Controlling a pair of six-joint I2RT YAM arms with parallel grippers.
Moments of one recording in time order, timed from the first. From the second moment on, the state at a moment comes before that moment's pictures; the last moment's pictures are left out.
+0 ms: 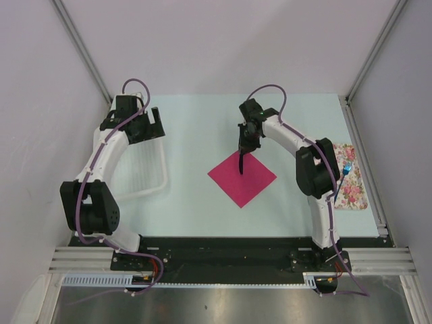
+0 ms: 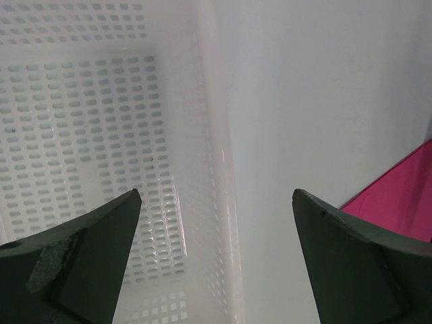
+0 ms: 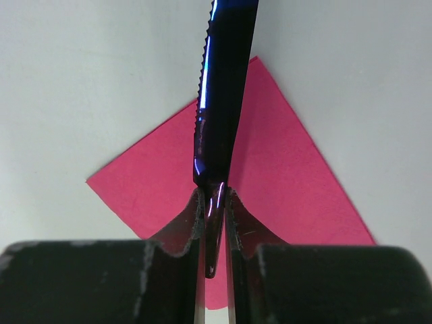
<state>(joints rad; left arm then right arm) -0.03 1.57 1.37 -0.63 0.05 -0.25 0.48 2.13 1.81 -0.80 -0.09 0.45</state>
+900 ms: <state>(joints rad) -0.03 1.59 1.37 -0.67 0.08 -0.25 0.55 2.16 1.72 -0.79 0.00 0.52</state>
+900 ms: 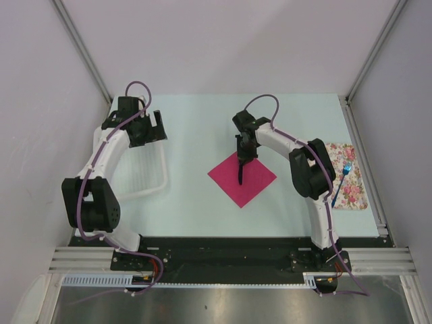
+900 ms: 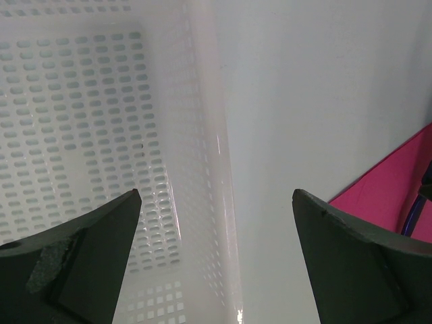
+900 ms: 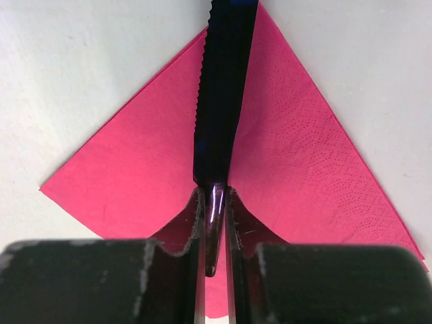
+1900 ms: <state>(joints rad) -0.03 1.63 1.37 -0.68 0.11 -0.25 0.55 2.17 1.70 -0.79 -0.03 0.57</state>
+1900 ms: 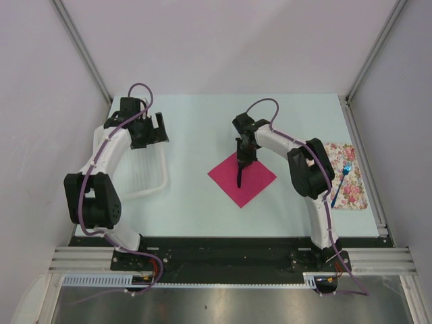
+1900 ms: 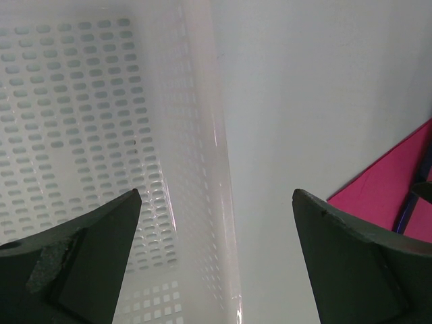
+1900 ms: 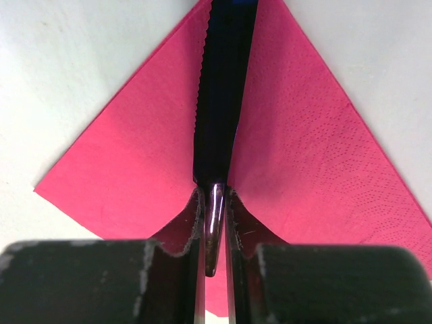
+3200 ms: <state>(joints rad) -0.05 1.51 1.46 -0.47 0.34 -0.11 -0.27 1.46 1.33 -0.80 -0.12 0.11</state>
